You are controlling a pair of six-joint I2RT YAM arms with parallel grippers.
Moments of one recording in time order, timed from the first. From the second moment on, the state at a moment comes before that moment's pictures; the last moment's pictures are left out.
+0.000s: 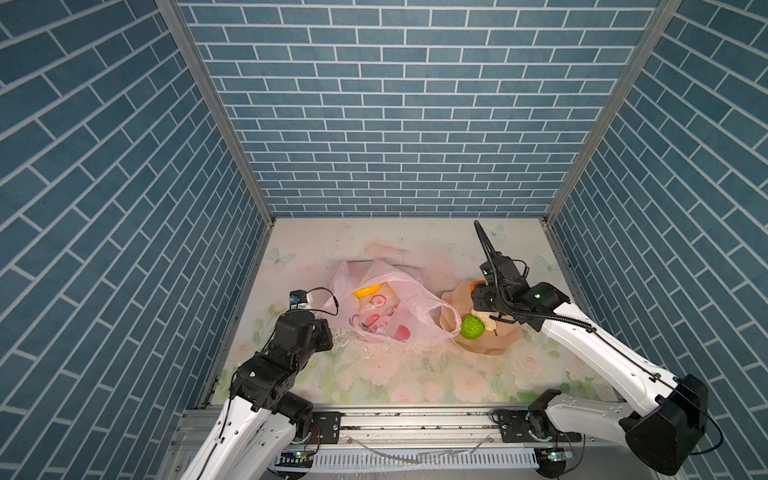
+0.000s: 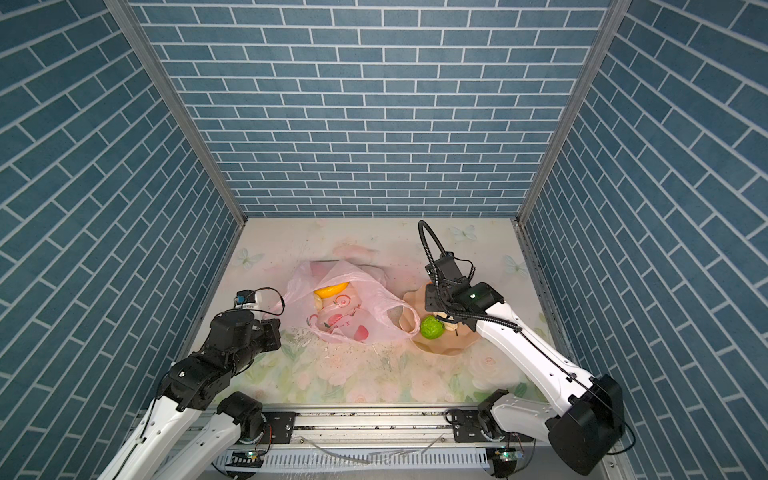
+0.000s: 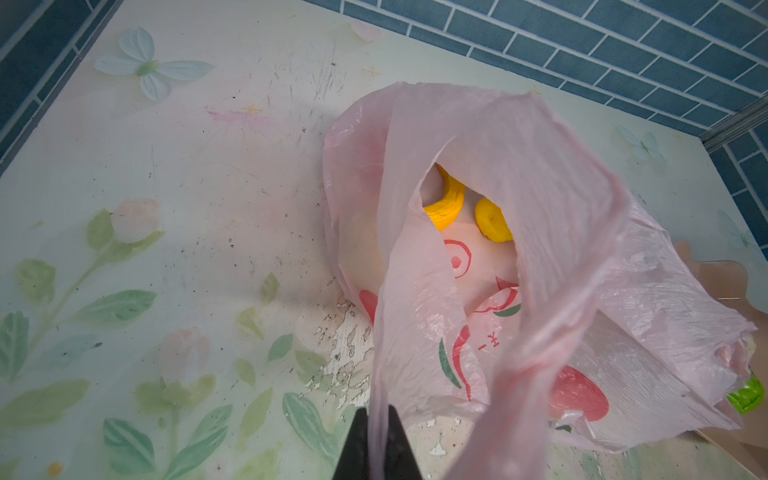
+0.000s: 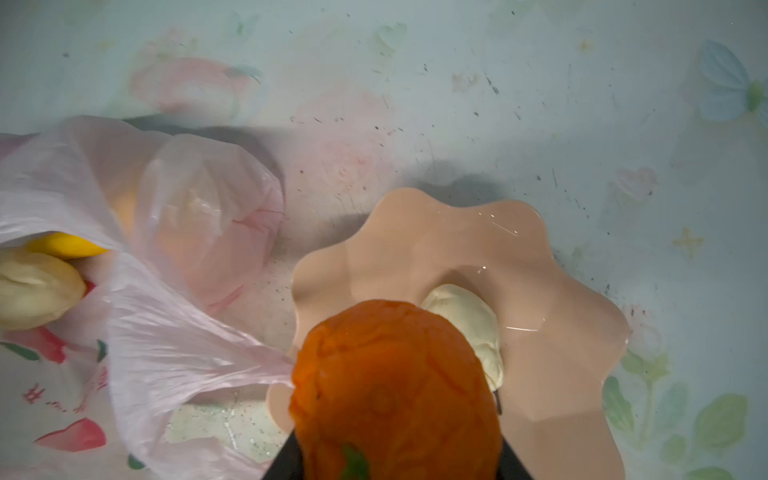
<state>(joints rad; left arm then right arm) -0.42 0.53 0.62 -0.79 -0.16 -0.50 0.63 1.19 1.02 -0.81 0.22 0.52</state>
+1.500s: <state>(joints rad) -0.42 0.53 0.62 -0.79 -0.18 -0.50 0.55 1.56 0.99 -0.60 0.10 0.47</state>
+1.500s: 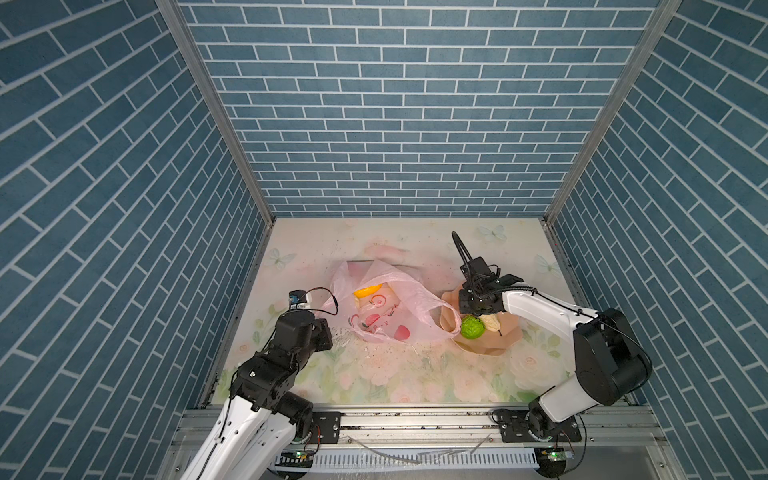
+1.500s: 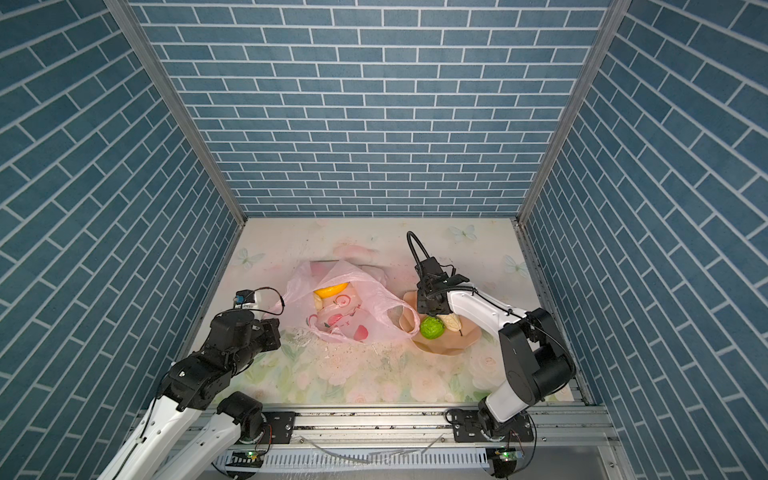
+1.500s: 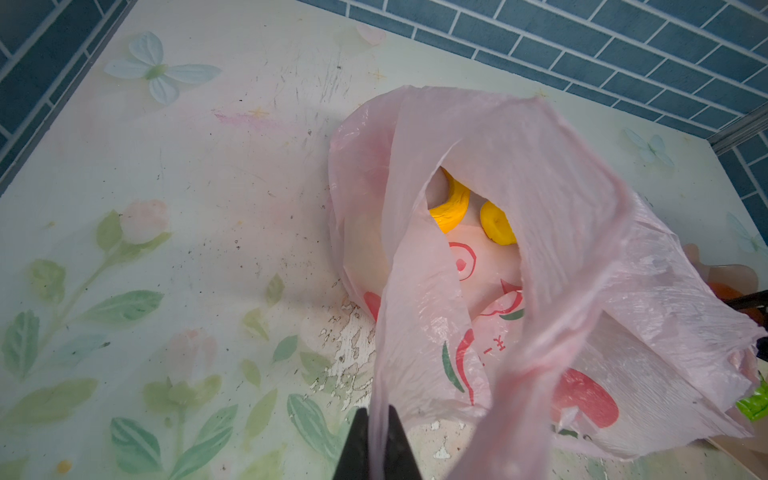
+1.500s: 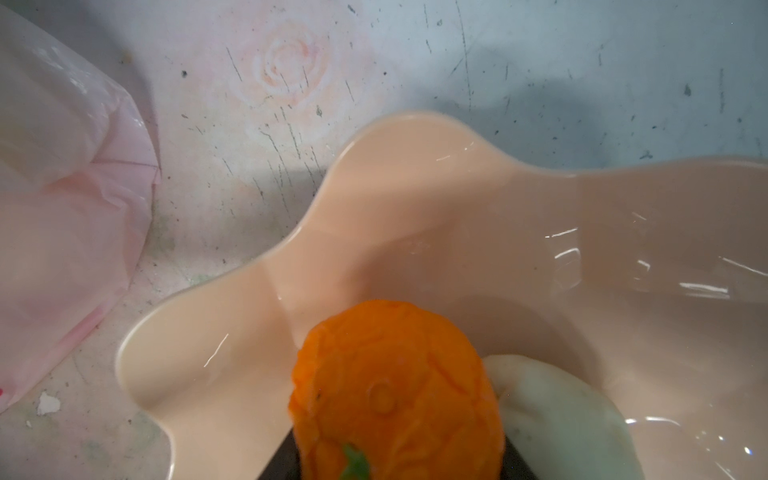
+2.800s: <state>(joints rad) -0.42 0.52 0.62 -0.82 -0.14 -0.53 0.91 1.43 1.18 -0.57 0.10 0.51</state>
